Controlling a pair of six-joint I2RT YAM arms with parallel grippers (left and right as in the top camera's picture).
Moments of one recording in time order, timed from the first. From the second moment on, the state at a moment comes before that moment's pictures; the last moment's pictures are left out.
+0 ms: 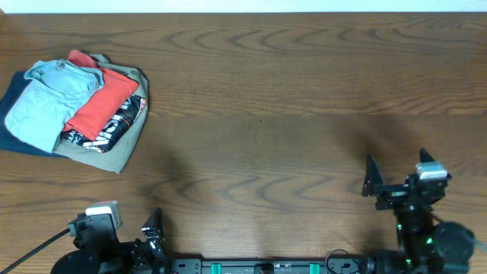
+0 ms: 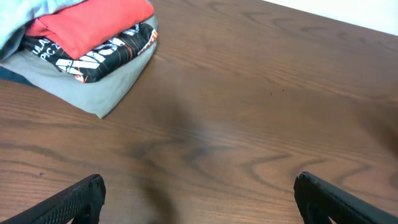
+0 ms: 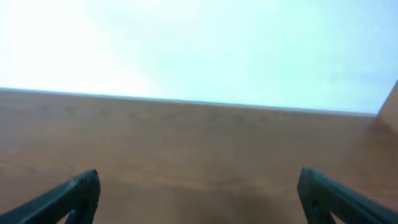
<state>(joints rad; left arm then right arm) -0.09 0.24 0.97 -1.33 0.02 -0.27 -0.08 0.08 0.38 -0.36 -0.16 -0.02</state>
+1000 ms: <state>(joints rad) -0.09 0.24 0.97 -1.33 0.02 -0.27 -0.08 0.01 0.01 -0.06 -0.16 -0.03</state>
